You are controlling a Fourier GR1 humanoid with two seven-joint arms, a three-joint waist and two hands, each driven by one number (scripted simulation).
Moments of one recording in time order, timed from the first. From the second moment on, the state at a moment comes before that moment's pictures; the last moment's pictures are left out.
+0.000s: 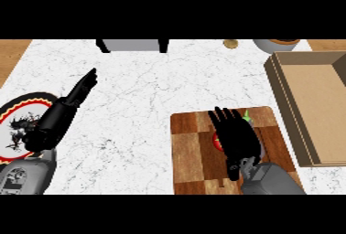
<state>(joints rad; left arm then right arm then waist) -0.21 0.32 -0.06 -1.55 -0.06 -0.15 -0.07 -0.30 -0.23 0.54 -1.60 1.00 0.52 0.61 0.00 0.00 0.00</state>
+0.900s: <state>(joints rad) -0.24 0.28 0.01 -1.53 -0.09 -0.23 -0.05 -0.30 -0.20 0.49 -1.39 1.15 0.37 0.36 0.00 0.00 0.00</state>
